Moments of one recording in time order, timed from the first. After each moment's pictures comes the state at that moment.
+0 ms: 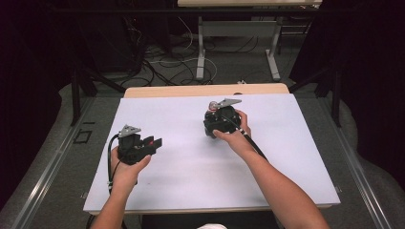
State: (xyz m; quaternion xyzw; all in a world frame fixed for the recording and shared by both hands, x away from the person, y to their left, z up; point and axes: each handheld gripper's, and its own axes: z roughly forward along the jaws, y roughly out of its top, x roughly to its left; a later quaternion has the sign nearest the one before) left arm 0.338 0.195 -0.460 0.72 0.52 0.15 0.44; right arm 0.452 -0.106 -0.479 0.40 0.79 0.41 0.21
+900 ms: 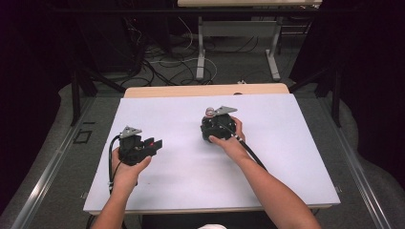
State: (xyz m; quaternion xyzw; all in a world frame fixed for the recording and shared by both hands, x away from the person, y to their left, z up) left arm 0.340 0.196 -0.467 0.72 0.52 0.15 0.43; right arm 0.453 -0.096 -0.514 0.41 0.78 0.42 0.22
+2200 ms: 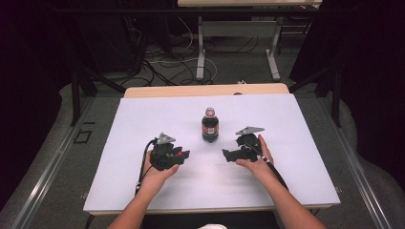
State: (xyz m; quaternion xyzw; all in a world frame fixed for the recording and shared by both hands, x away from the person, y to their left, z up) left arm 0.350 0.121 -0.510 0.79 0.45 0.11 0.40; right arm 0.389 -0.171 -0.537 0.46 0.79 0.37 0.18
